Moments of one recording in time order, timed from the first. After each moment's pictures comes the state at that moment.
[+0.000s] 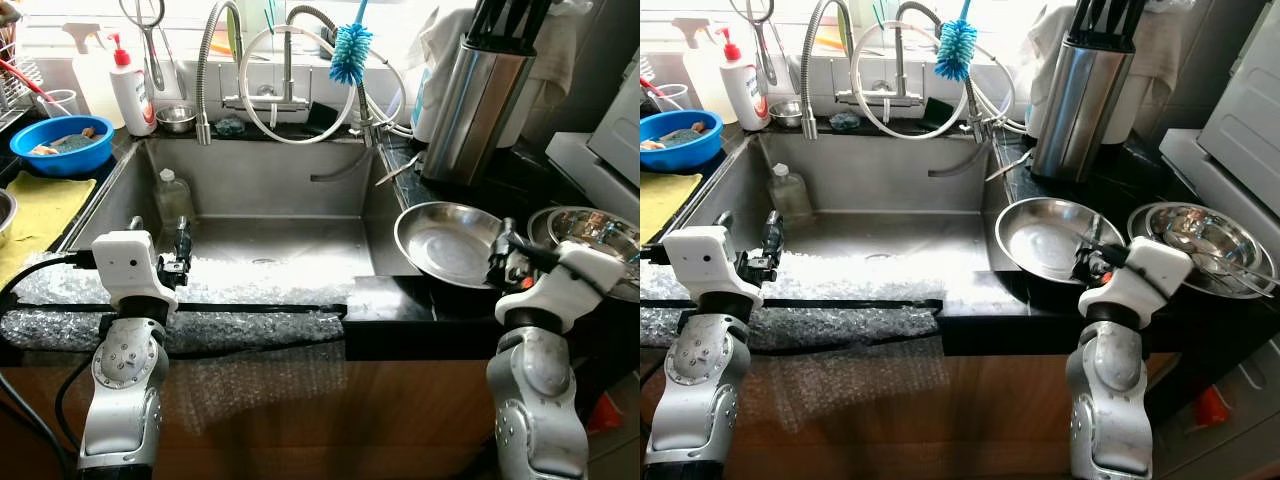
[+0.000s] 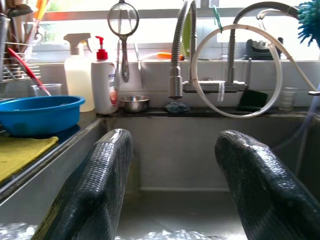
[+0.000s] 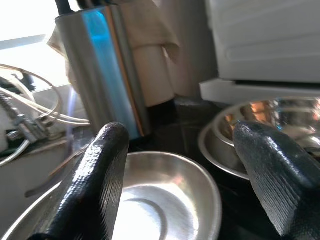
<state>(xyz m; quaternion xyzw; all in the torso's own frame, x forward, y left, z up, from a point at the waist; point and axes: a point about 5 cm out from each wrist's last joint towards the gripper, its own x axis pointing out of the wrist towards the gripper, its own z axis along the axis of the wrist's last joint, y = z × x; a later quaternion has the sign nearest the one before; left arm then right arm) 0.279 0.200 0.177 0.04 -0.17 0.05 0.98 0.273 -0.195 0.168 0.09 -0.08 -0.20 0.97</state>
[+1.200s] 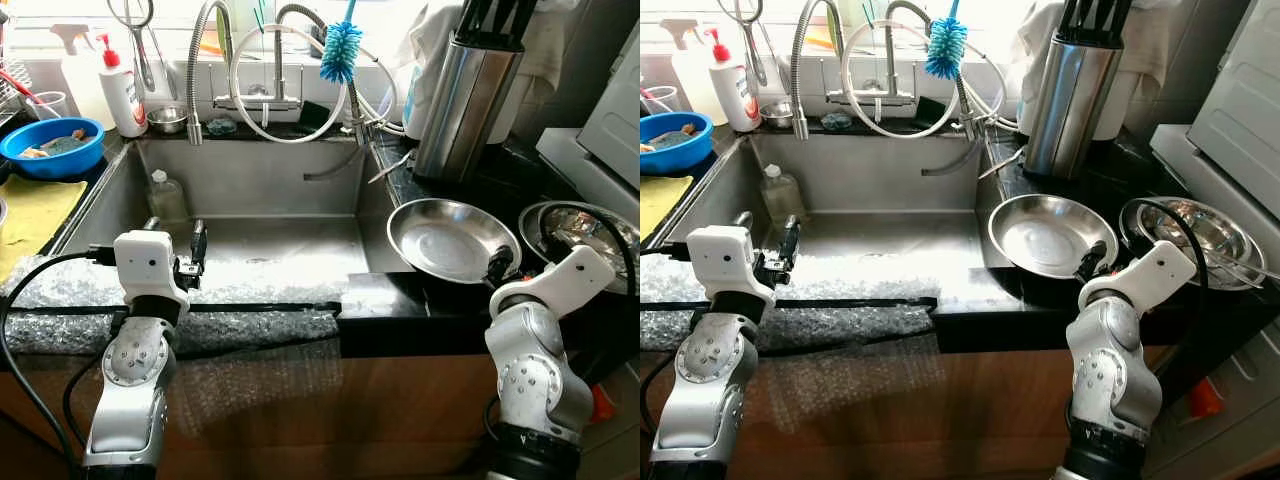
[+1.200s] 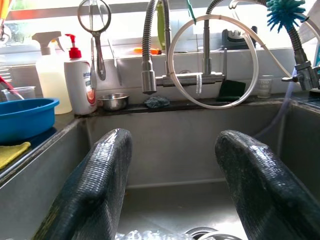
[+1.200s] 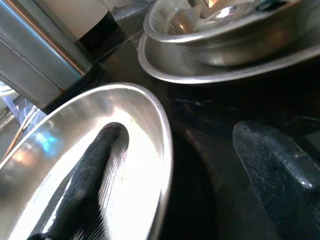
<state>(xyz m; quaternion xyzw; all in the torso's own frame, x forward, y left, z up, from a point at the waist) 0.281 0.190 0.175 0.06 -0.16 0.02 0.99 0.301 -0.206 0.152 0.27 0.08 -0.25 0.92</state>
